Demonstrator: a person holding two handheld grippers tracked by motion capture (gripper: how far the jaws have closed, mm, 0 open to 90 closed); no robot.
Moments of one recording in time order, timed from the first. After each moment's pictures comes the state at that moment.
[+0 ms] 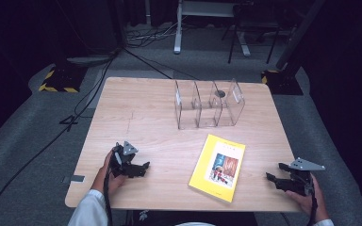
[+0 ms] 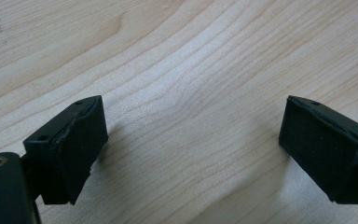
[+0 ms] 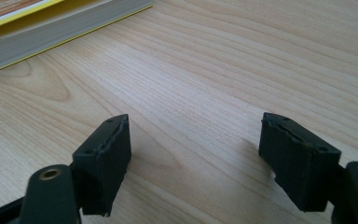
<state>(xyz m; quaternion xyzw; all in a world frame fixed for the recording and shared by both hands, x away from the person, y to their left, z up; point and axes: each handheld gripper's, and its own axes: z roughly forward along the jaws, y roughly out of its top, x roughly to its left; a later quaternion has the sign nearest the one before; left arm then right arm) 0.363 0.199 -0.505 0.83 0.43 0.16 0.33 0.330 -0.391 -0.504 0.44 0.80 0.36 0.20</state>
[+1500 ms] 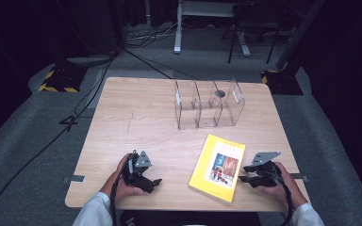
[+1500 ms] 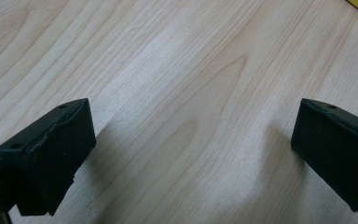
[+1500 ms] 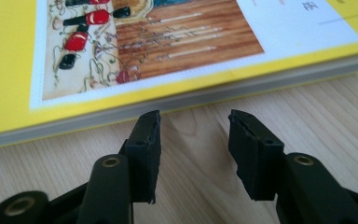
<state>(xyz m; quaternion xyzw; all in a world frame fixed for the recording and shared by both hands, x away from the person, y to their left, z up) 0.343 0.161 -0.506 0.89 0.29 0.10 0.34 0.353 -0.286 -0.481 0.27 0.91 0.28 0.09</state>
